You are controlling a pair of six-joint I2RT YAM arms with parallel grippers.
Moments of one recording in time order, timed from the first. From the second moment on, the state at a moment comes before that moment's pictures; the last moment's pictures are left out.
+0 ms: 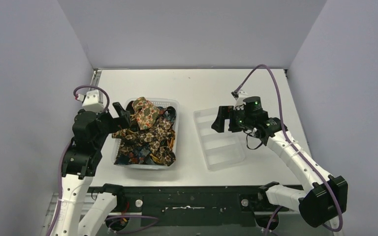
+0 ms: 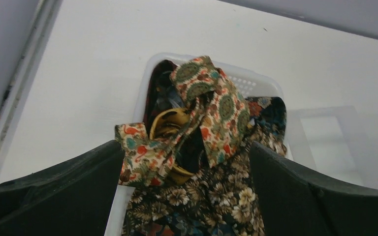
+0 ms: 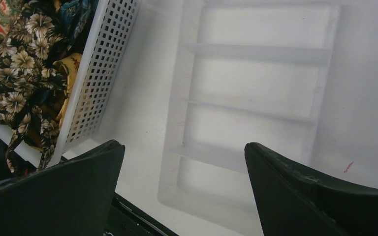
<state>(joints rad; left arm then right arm) -0.16 0.70 0.97 -0.56 -0.18 -0.30 0.38 1.15 0.95 -0.52 -0.28 0.32</state>
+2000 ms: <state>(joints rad) -0.20 0.67 0.79 -0.69 0.26 -0.55 0.97 1.42 0.85 0.03 -0.08 0.31</state>
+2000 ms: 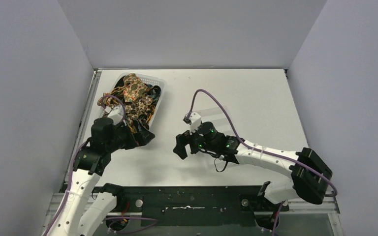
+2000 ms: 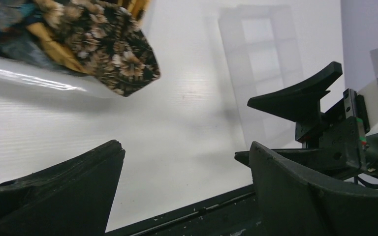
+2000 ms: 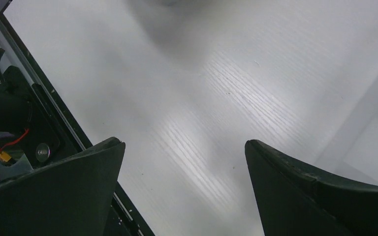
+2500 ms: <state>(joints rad) -0.65 1.16 0.79 -0.40 0.05 -0.62 1.00 1.04 0.52 0.01 -0.08 0.50</state>
